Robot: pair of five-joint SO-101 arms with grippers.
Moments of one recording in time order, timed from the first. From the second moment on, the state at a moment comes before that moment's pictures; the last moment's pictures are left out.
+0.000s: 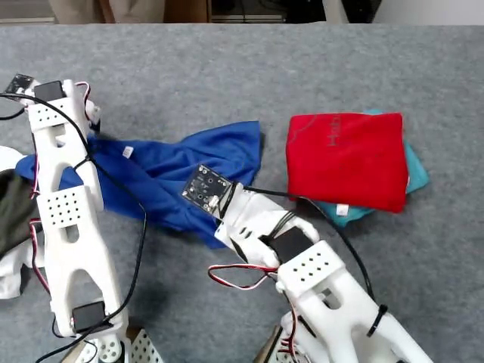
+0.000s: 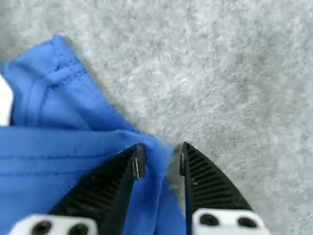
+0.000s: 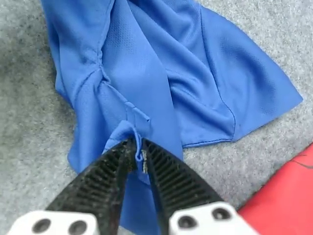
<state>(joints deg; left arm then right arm) -20.1 69.5 -76.1 91.6 39.1 -35.9 -46.5 68.8 38.4 20.8</state>
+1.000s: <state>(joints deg) -21.0 70.0 -78.8 95.5 39.1 -35.9 -46.5 68.8 38.3 20.8</state>
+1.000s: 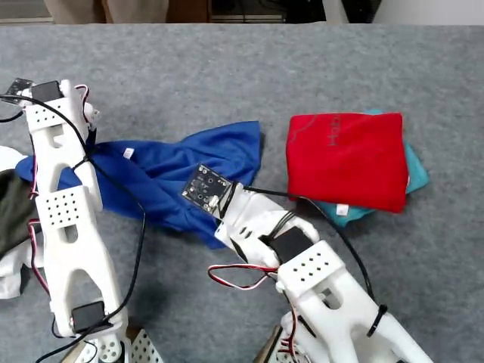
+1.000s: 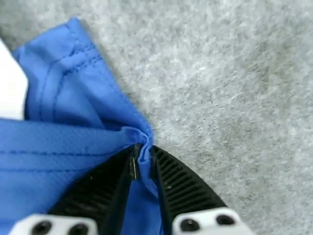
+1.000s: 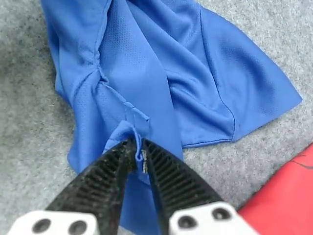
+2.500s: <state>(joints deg) -22.6 70.8 -85.5 99.7 39.1 -35.9 -46.5 68.9 38.3 20.8</state>
